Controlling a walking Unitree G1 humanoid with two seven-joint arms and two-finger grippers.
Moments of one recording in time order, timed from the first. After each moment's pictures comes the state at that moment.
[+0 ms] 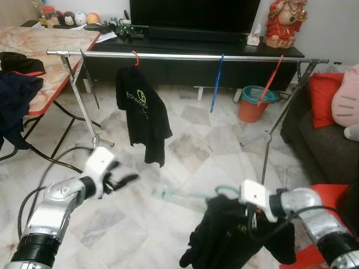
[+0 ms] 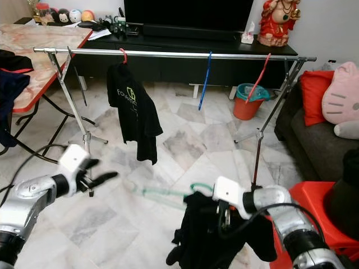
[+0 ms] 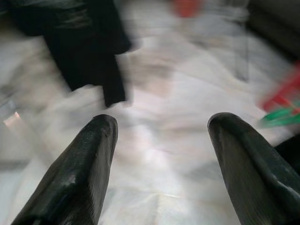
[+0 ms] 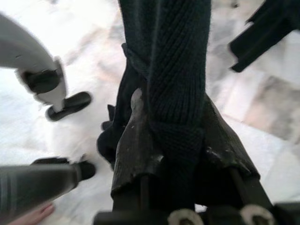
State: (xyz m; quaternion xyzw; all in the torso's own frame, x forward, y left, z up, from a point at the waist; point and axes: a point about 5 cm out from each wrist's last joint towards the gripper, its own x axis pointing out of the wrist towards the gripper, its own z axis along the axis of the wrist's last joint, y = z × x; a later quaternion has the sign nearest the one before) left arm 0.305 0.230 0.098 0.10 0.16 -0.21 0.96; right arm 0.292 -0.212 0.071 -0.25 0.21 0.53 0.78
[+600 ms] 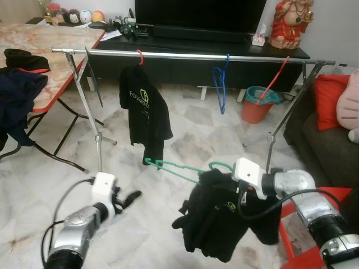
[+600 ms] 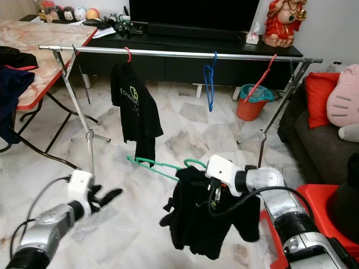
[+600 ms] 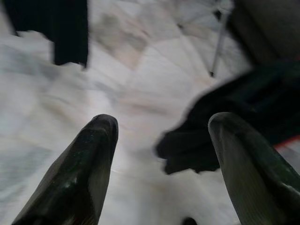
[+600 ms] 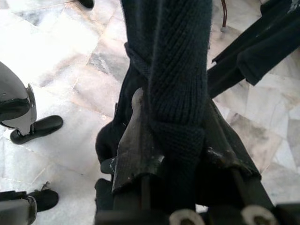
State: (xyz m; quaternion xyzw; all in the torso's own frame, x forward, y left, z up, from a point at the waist) left arm 0.280 0.194 0.027 -0.04 0.23 -0.23 0.94; right arm 0.317 -0.187 0.105 -0.28 0.13 0.53 0.79
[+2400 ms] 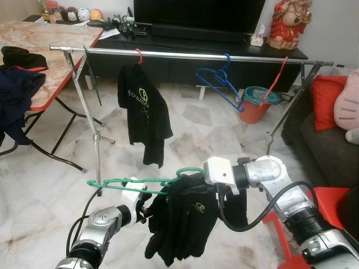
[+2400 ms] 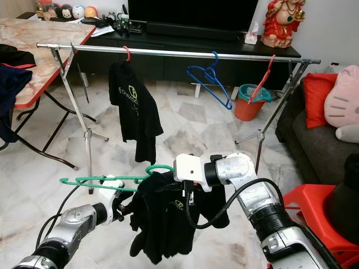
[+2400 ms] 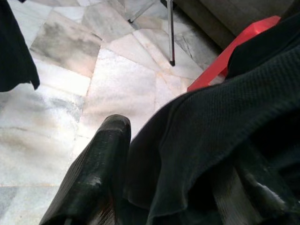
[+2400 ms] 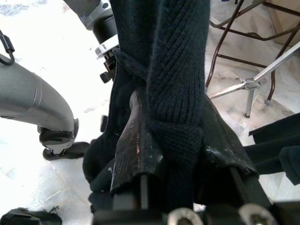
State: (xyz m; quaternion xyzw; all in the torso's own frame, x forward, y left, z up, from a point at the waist) left arm 0.291 0.151 0.019 0.02 0.21 -0.34 0.92; right arm 0.308 -0.115 0.137 -0.26 0.05 0.67 0.70
